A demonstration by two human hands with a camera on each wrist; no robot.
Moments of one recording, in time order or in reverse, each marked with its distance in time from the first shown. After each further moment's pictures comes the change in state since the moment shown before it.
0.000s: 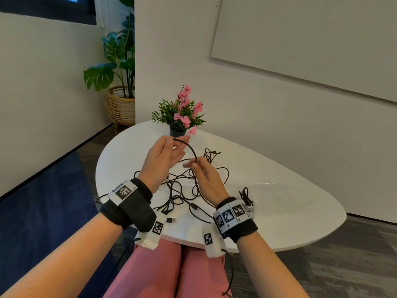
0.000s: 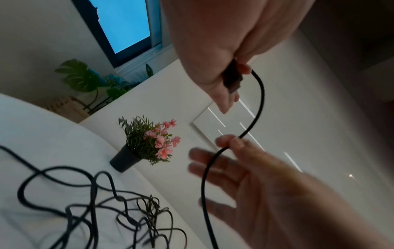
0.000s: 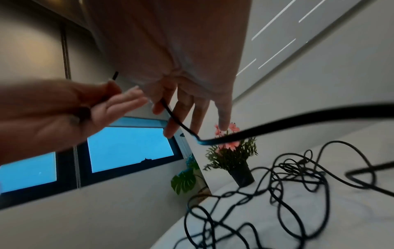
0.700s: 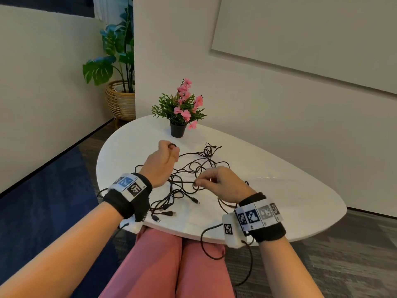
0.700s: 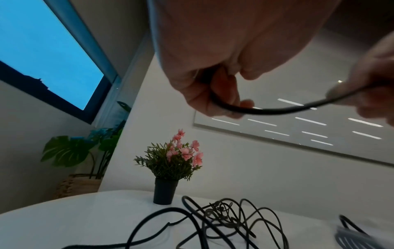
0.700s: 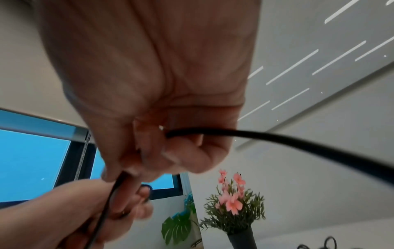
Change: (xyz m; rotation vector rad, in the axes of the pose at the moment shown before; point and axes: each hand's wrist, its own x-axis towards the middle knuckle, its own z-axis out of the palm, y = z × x) left_hand 0.006 -0.027 -0.019 0.961 -0.042 -0.054; right_hand -0.020 -0.024 -0.047 -0.399 -0.389 0.037
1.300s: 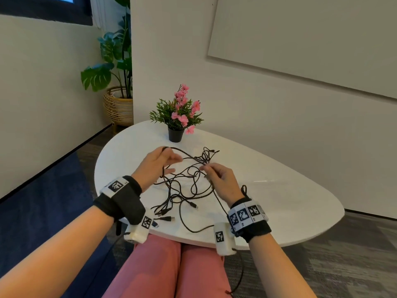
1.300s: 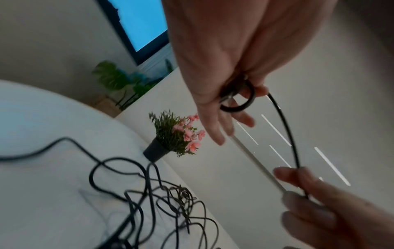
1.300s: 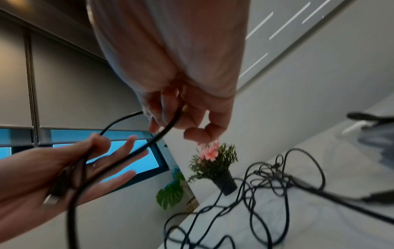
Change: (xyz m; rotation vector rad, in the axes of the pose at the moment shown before) left_hand 0.002 -0.002 -0.010 -0.683 -0.149 -0.113; right_hand 0.014 0.022 0.020 0.543 0.422 0.152
